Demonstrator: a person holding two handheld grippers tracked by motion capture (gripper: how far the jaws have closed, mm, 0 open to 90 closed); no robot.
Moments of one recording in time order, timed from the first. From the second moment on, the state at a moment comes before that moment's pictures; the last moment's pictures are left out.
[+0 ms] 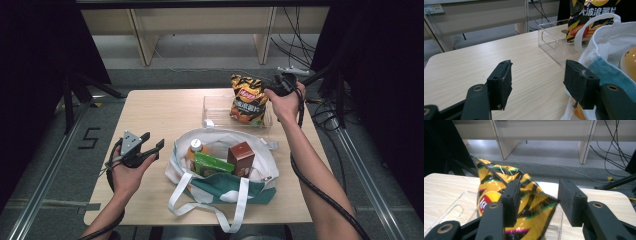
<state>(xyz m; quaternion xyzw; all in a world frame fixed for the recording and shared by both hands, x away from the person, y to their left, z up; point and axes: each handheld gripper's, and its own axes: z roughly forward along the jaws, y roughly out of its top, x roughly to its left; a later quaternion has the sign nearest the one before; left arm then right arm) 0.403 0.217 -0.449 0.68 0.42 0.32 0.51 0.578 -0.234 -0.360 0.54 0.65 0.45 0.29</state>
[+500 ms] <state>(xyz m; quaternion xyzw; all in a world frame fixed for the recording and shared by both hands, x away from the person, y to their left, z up) 0.401 0.216 -0.448 0.68 0.42 0.32 0.51 0.547 -0.242 -0.352 0.54 0.64 0.47 0.28</state>
